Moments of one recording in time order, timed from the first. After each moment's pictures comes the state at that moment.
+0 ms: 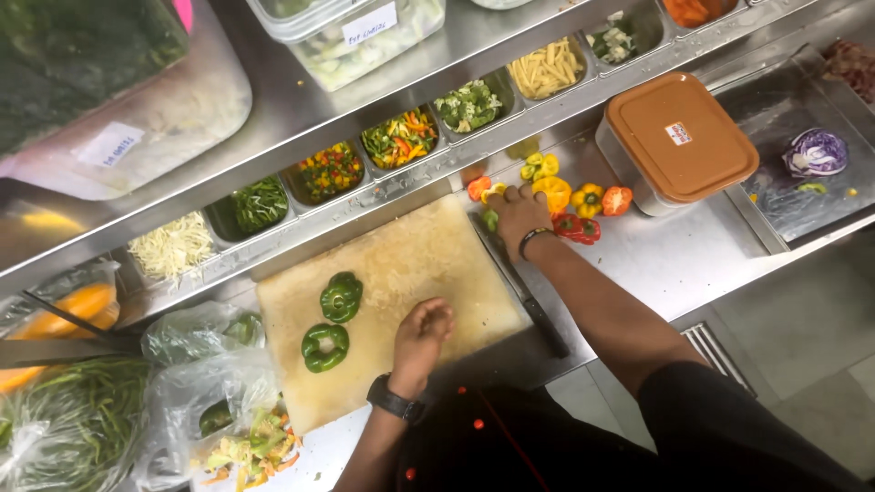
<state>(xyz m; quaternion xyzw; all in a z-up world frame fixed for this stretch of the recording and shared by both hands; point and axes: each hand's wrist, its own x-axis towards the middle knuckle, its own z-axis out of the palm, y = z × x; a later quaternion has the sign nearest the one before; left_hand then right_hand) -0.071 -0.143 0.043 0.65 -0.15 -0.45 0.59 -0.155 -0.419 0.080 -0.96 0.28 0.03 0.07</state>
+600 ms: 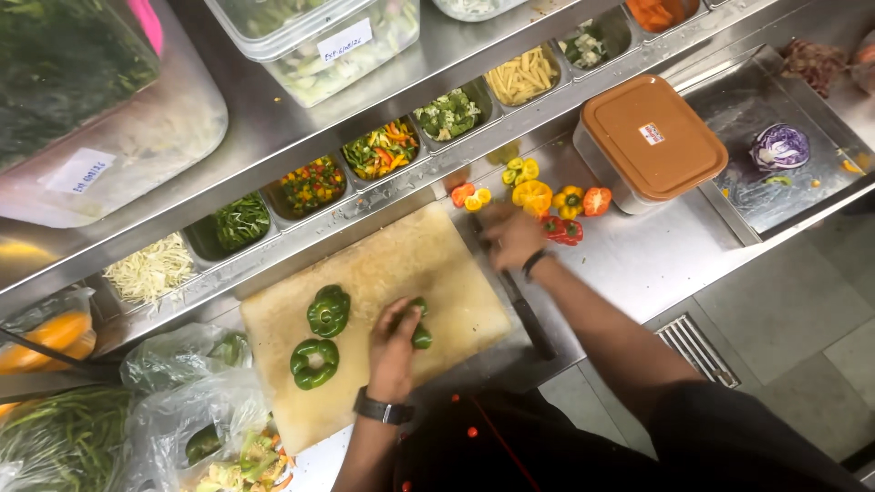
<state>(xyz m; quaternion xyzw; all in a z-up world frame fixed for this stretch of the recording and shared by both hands) -0.051 -0.143 0.066 0.54 -0.04 -0.50 0.67 -0.180 -0.430 0.007 -0.93 0.14 -0.22 0.25</state>
